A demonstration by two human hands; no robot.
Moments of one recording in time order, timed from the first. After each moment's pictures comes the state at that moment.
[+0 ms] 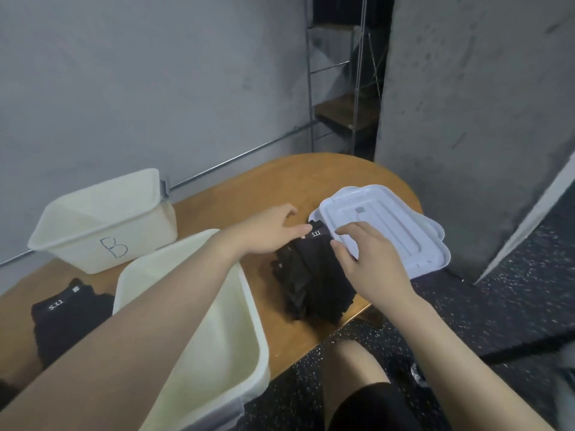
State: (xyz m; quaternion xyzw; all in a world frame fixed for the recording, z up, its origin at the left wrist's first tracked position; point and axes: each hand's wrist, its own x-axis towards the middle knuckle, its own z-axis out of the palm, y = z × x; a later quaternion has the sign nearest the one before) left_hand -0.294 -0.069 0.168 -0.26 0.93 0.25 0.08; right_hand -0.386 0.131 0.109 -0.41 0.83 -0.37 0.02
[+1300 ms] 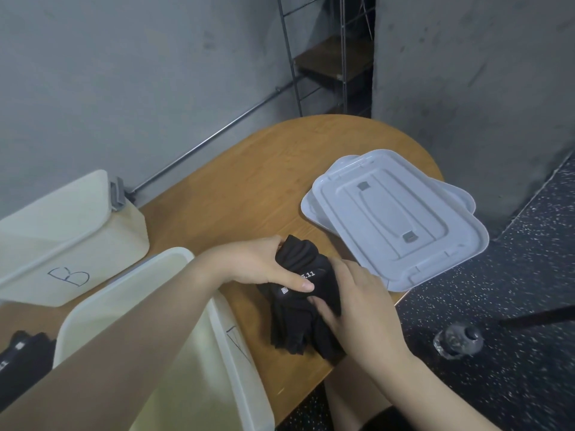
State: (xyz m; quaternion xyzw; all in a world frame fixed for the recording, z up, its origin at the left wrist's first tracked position) left_hand -0.316 -0.107 0.100 -0.25 0.85 0.36 0.29; right_hand -0.357 0.107 0.020 -0.39 0.86 -0.32 0.03
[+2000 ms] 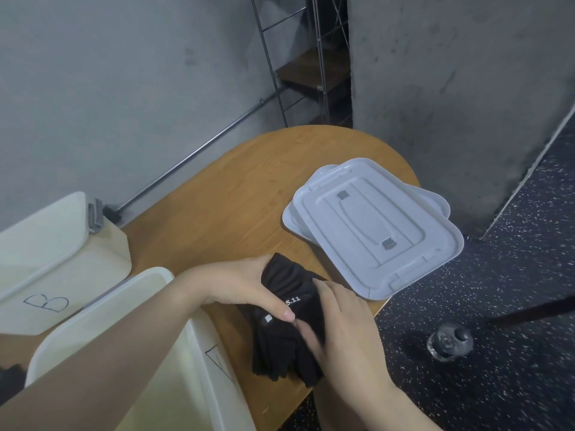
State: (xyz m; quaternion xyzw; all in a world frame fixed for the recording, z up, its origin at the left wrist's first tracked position) left_hand -0.318 -0.094 0.107 -0.20 0.82 0.43 0.32; right_hand -0.344 0.119 0.011 -0.37 0.86 -0.34 -0.03
